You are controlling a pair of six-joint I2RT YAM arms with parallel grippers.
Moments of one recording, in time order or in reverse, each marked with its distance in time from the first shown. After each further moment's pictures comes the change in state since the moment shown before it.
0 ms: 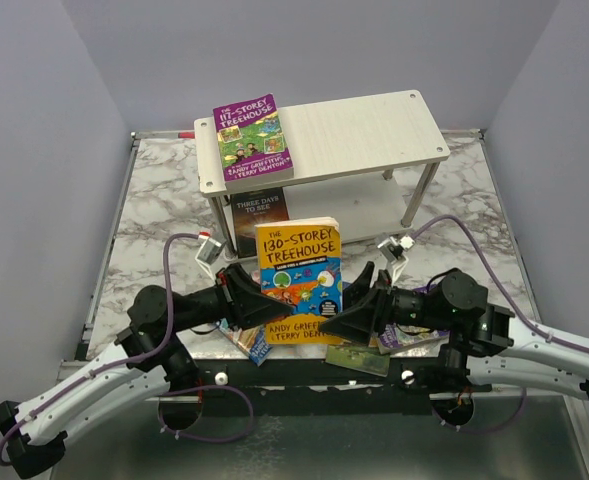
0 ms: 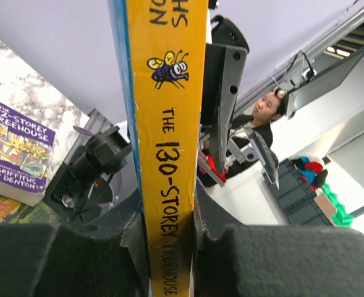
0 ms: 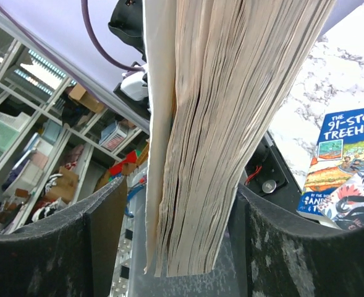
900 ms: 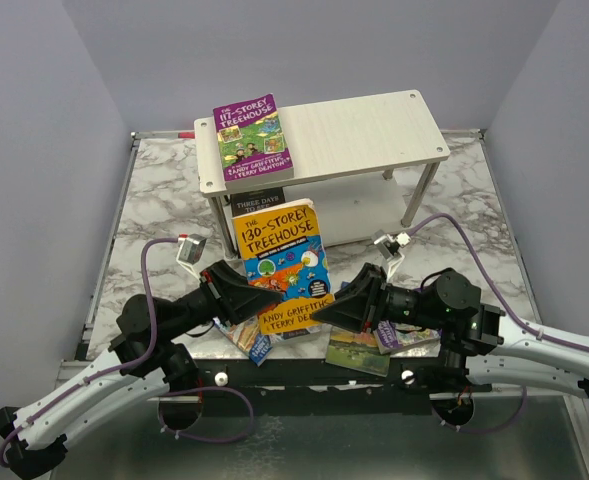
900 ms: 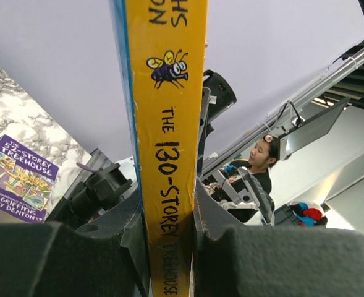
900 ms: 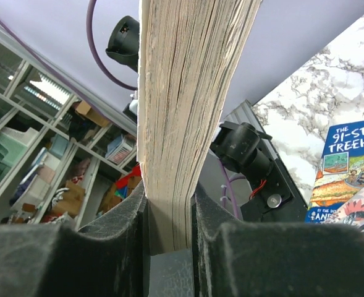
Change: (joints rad) left arm -0.006 -0.097 -0.026 0.011 -0.196 -0.041; right arm 0.000 0.056 -0.028 0.135 0.021 0.045
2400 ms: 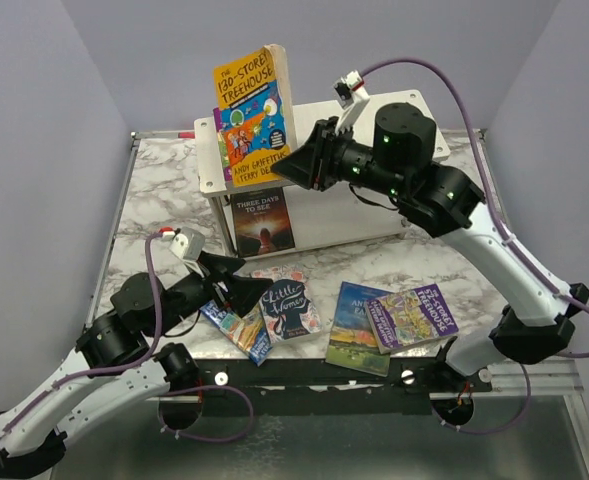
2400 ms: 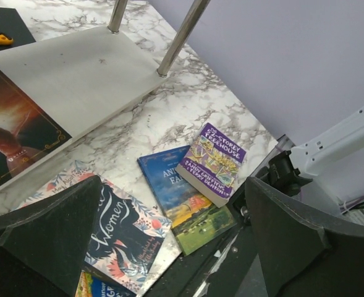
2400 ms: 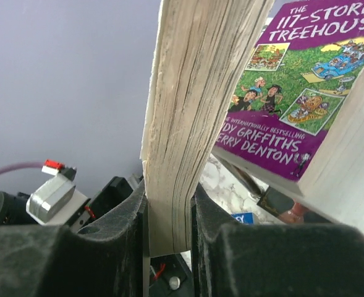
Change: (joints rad) left arm 0.003 0.064 0.317 -0.676 -0.315 0.578; right arm -0.318 0.769 1.260 -0.739 0.036 -0.332
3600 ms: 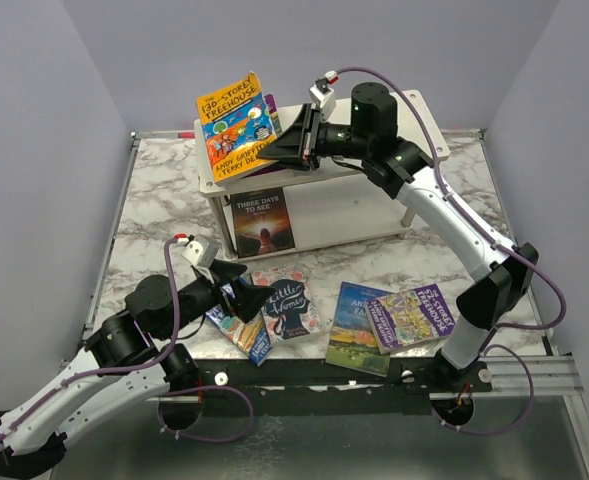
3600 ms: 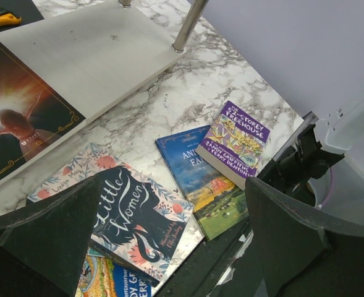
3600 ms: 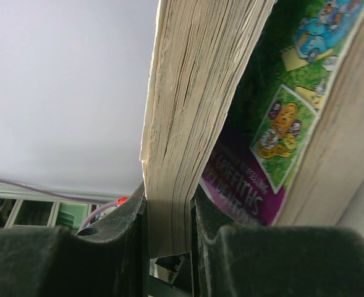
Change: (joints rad) left arm 0.000 -0.011 -0.081 -0.008 0.014 0.079; right arm -0.285 0.272 -0.021 0.283 -0.598 0.608
